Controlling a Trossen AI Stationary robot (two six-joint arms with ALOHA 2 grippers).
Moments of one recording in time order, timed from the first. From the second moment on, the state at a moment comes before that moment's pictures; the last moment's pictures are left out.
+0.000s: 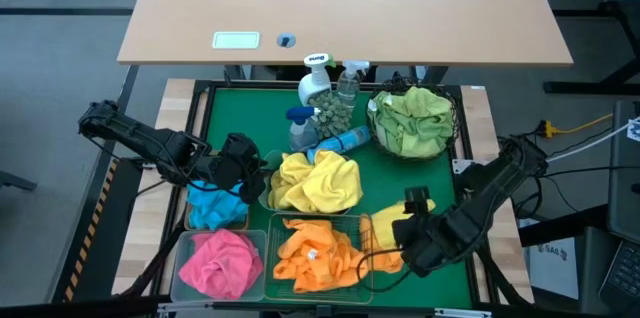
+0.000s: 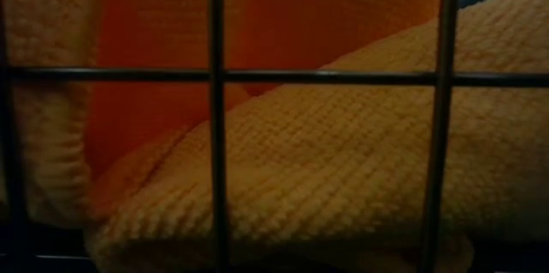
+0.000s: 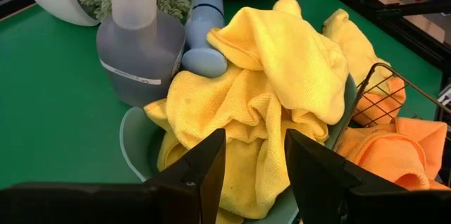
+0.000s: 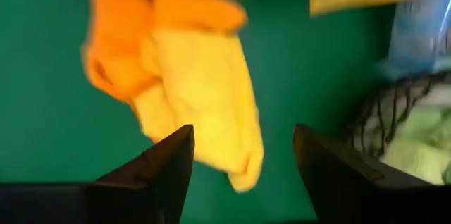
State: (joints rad) left arm -0.38 1.13 1.11 -0.84 -0.54 -0.93; right arm 0.74 1.67 1.67 -1.54 0.28 0.54
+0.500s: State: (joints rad) left arm -0.38 1.13 1.11 -0.84 -0.54 -0.93; right arm 0.49 1.58 1.02 -1.15 0.06 0.41
